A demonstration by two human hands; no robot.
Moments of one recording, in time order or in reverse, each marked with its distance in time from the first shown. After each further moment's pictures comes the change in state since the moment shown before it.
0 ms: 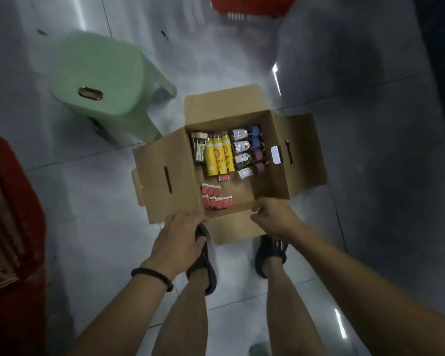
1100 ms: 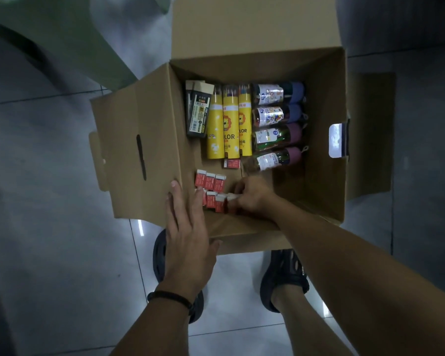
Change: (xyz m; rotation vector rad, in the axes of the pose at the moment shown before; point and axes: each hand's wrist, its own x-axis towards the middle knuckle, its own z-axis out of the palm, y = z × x) left_hand 0.183 -0.055 0.191 -0.077 0.332 -0.209; right_hand 0.313 0.066 0.139 0.037 -0.228 0.063
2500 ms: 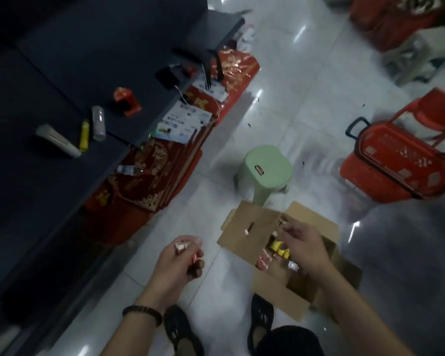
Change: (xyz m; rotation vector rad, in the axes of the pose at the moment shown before) left_hand -0.484 0.017 -0.501 -1.689 0.412 -0.458; right_hand -0.680 -0.309 -0.082 0.176 0.243 -0.586
